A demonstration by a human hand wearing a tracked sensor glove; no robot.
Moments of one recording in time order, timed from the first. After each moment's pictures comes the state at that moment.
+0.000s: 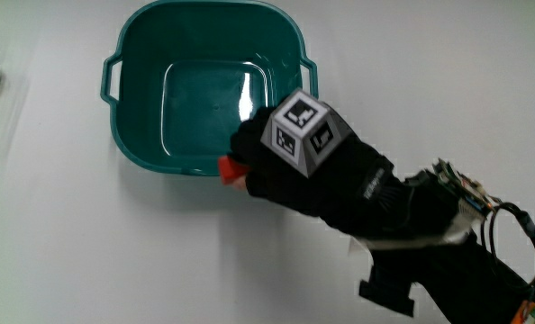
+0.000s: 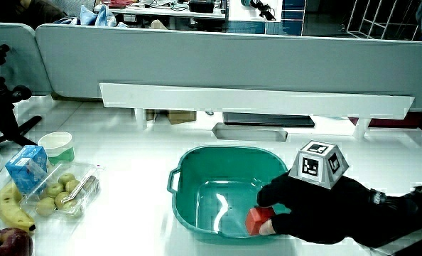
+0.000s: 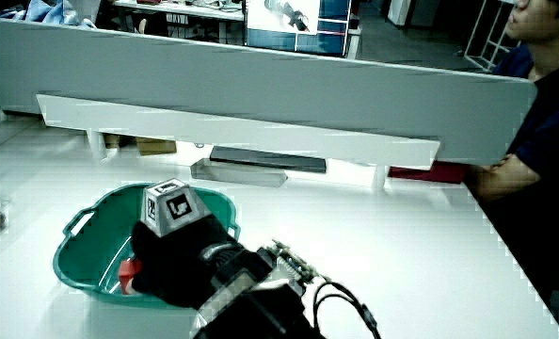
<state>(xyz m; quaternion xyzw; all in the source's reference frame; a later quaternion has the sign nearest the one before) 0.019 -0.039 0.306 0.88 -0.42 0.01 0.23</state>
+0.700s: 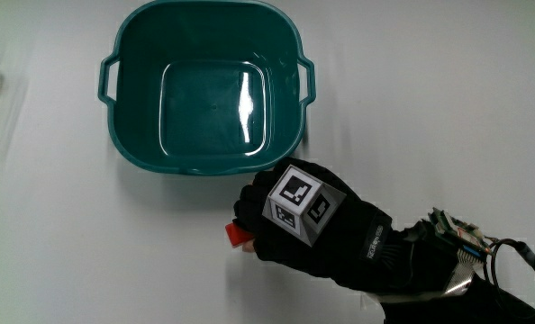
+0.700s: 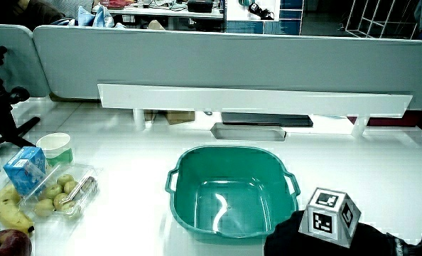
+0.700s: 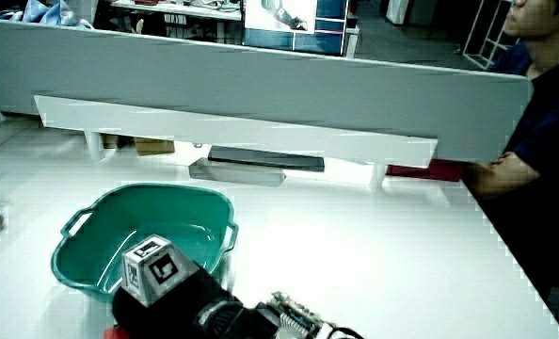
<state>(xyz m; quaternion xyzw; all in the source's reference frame) 0.017 0.019 0.332 0.84 -0.46 -0.02 0.27</state>
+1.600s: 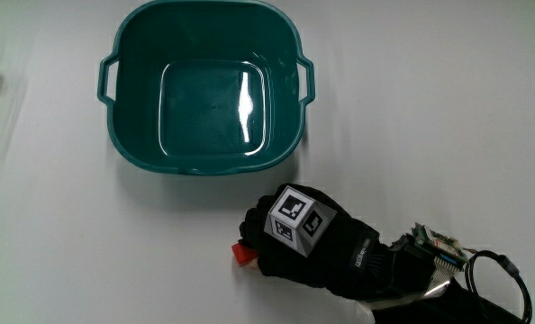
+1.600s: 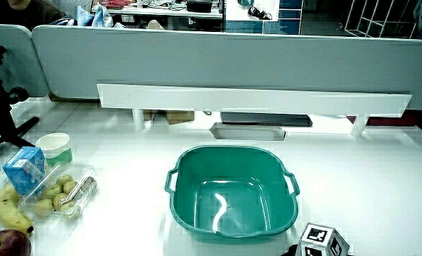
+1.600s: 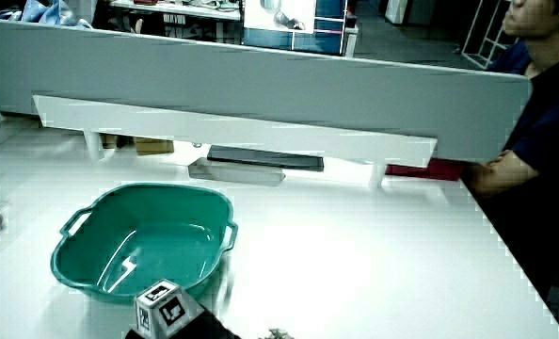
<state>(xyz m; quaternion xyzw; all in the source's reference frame) 0.017 0.039 0.384 0.83 -0.47 -0.01 0.31</state>
